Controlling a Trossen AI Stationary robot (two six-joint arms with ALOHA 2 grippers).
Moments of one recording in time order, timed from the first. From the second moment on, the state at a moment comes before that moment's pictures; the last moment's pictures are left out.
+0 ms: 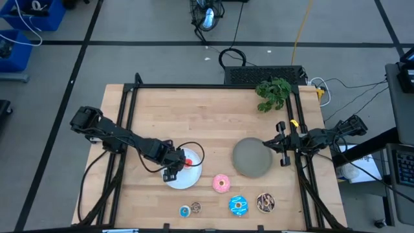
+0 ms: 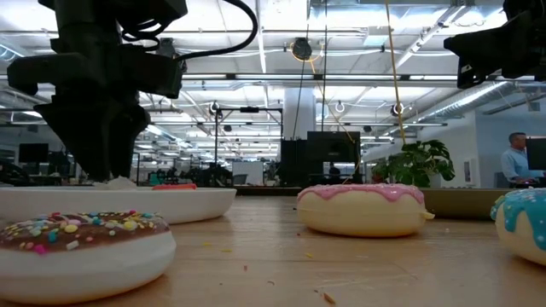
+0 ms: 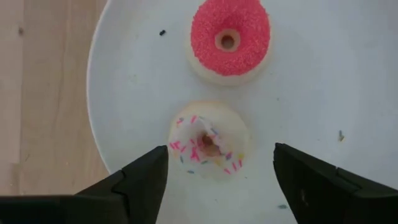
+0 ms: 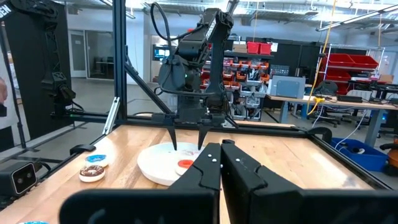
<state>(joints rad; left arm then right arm) -0.31 1.58 0.92 -0.68 -0.08 -0.46 0.36 0.02 0.01 0.13 0.31 -0.09</state>
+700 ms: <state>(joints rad) -0.41 1.58 1.26 -0.80 0.01 -0.51 0.36 0.02 0.01 0.13 0.31 -0.09</state>
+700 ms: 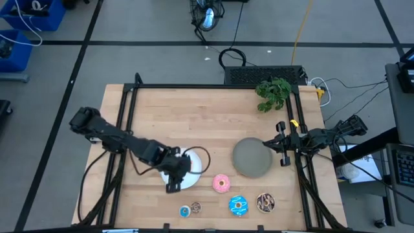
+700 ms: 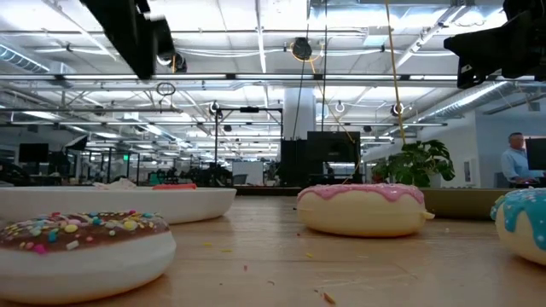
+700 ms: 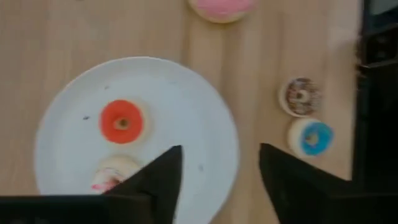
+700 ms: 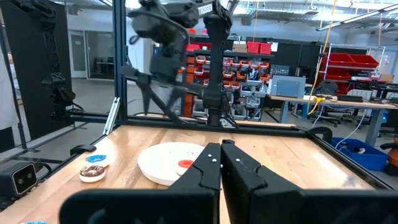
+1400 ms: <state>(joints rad) -0.57 2.01 1.65 -1.02 0.12 -0.47 0.36 0.02 0.01 0.13 0.31 -0.09</state>
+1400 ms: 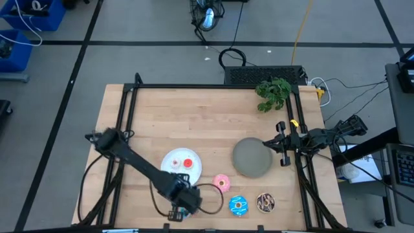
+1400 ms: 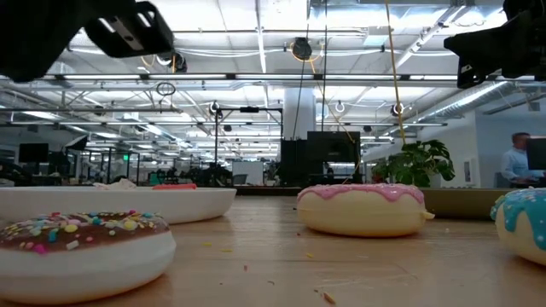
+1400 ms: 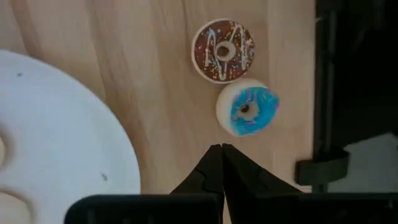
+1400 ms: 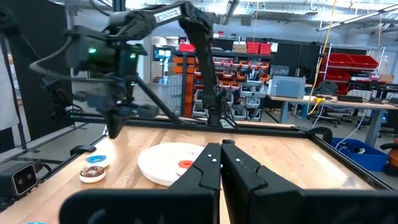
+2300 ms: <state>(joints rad) -0.69 2.20 1.91 -1.11 -0.01 -0.58 0.36 0.02 0.01 0.13 0.31 -0.12</state>
